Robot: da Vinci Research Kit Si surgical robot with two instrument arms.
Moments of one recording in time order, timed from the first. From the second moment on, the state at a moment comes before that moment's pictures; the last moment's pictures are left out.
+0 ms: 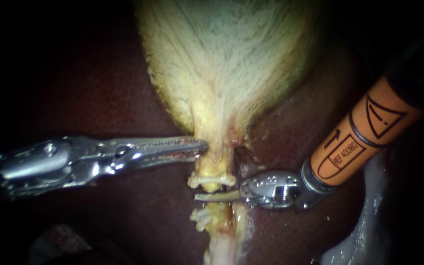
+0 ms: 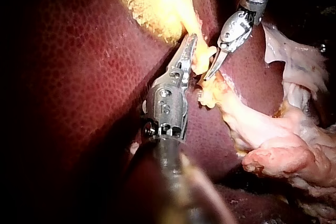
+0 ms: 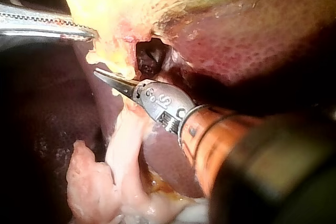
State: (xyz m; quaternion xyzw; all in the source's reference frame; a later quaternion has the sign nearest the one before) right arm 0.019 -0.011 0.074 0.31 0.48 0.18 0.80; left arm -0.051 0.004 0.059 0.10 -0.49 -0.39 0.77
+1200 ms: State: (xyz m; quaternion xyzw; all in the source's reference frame) right arm 0.012 -0.011 0.068 0.35 0.46 0.22 0.78; left arm -0.050 0.004 0.059 0.10 -0.49 -0.39 0.77
